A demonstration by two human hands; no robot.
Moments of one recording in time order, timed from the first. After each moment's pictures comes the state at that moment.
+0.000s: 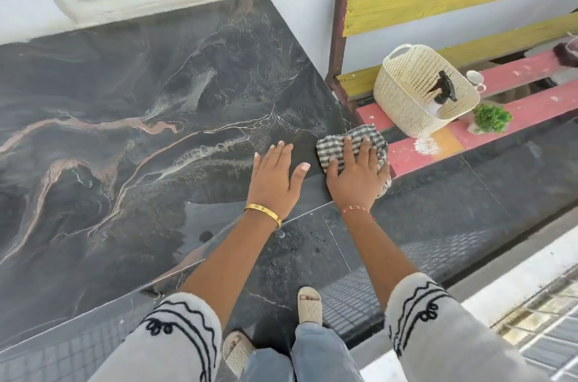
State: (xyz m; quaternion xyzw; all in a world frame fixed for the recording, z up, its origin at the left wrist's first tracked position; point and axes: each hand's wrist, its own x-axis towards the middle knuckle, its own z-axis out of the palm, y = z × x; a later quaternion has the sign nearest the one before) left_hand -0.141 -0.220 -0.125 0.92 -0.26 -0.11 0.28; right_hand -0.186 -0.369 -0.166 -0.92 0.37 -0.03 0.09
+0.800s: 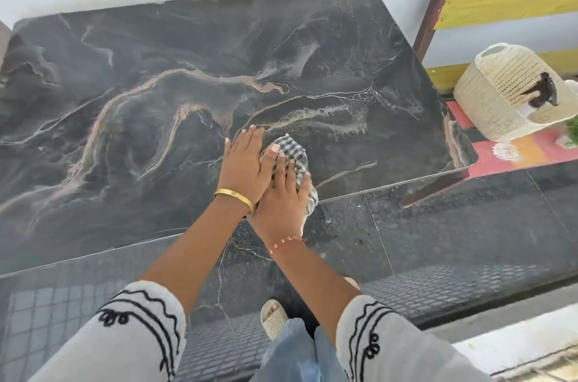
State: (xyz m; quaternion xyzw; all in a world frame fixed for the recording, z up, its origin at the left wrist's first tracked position) left_hand -0.139 -0.009 -0.113 0.95 -0.13 -0.05 0.26; right_hand -0.204 -0.067 -0.158 -0.99 0.10 -0.03 0.09
